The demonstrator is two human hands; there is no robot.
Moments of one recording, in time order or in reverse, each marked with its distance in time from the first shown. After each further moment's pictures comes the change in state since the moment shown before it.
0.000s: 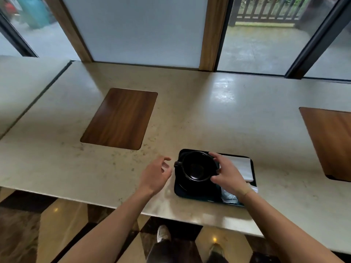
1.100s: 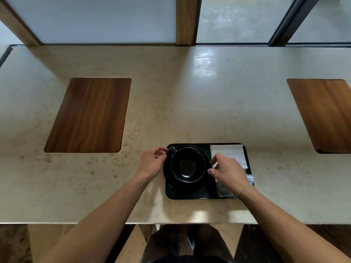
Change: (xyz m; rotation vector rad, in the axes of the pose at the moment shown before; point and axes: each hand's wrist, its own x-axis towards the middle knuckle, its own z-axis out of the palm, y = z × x) left_hand 0.069 0.010 0.026 -0.199 -0.142 -0.150; right_hand 0.011 0.022 0.004 -0.331 0.088 0.255
